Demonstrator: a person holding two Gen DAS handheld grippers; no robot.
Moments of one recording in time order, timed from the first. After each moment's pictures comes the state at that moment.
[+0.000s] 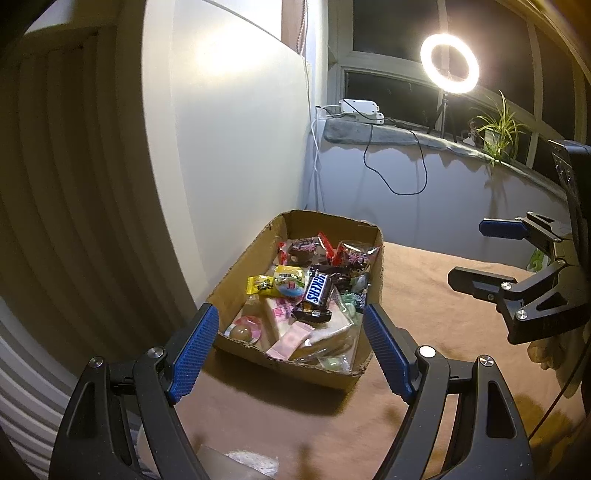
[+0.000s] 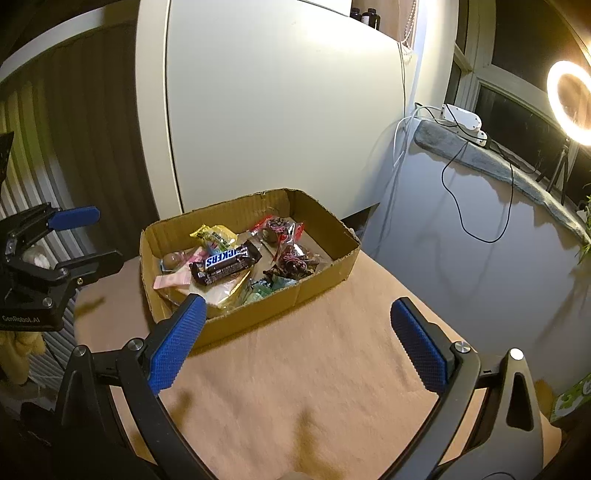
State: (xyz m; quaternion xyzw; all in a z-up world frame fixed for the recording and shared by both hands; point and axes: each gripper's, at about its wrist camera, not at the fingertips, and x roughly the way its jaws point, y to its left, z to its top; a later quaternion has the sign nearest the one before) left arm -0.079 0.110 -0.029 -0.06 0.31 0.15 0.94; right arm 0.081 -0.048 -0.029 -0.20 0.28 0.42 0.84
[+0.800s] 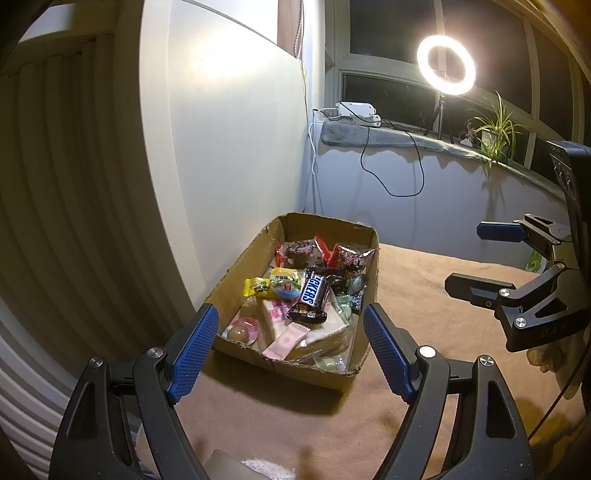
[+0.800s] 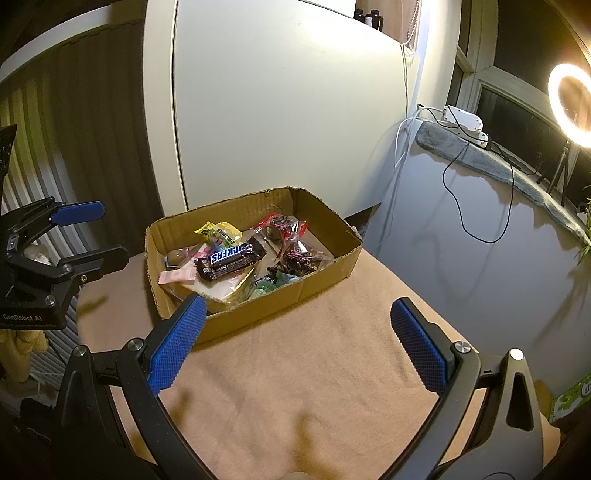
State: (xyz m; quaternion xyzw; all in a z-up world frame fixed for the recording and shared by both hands) left arm -0.082 0.106 -0.027 -0.06 0.31 0.15 0.94; right arm 0.074 -0.049 -0.028 -0.20 0.28 0.42 0.84
